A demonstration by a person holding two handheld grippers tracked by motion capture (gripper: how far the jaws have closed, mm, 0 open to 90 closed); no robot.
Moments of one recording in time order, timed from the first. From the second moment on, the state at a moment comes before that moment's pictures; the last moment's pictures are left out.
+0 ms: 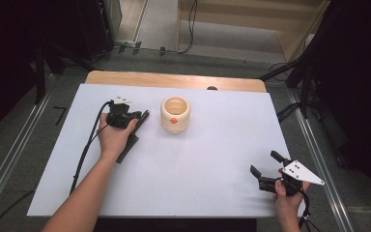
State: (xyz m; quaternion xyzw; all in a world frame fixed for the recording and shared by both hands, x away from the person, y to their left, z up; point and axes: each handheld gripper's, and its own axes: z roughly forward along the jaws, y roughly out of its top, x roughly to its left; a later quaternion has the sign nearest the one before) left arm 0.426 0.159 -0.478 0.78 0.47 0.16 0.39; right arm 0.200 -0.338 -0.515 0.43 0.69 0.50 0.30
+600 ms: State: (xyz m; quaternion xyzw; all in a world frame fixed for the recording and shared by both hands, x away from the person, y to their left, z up) left arm 0.443 0.147 -0.486 0.79 0.48 0.16 0.34; right arm 0.200 -0.338 -0.516 0.43 0.69 0.50 0.30
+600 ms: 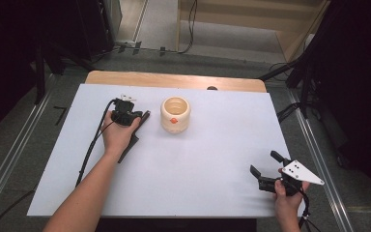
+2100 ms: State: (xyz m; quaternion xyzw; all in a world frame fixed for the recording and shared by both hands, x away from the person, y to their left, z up) left arm 0.401 0.114 -0.477 0.87 0.37 0.10 0.32; right arm 0.201 -0.337 -0.516 0.43 0.69 0.50 0.30
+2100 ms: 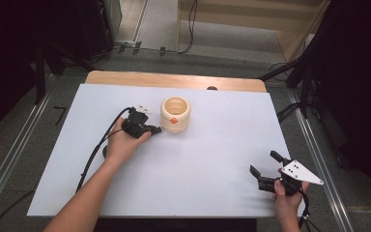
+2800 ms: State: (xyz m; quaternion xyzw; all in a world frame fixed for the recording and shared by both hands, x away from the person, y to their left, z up) left arm 0.405 0.103 -0.492 0.86 0.39 0.09 0.31; right arm 0.201 -0.337 -0.516 0.43 0.69 0.50 0.30
